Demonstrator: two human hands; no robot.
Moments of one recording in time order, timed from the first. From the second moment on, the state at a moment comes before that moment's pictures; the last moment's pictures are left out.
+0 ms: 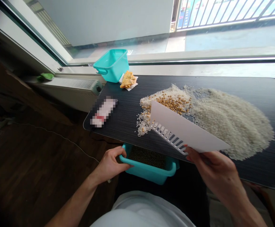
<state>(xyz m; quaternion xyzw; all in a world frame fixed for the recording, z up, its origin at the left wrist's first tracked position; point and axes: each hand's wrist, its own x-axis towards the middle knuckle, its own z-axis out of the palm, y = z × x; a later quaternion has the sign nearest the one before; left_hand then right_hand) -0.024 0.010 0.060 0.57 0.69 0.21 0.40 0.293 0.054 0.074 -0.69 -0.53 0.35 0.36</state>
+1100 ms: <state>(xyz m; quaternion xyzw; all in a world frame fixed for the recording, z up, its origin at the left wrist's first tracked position) -0.021 0.010 0.063 0.56 0.69 0.20 0.41 0.306 0.072 0.077 -0.60 -0.61 0.44 0.27</state>
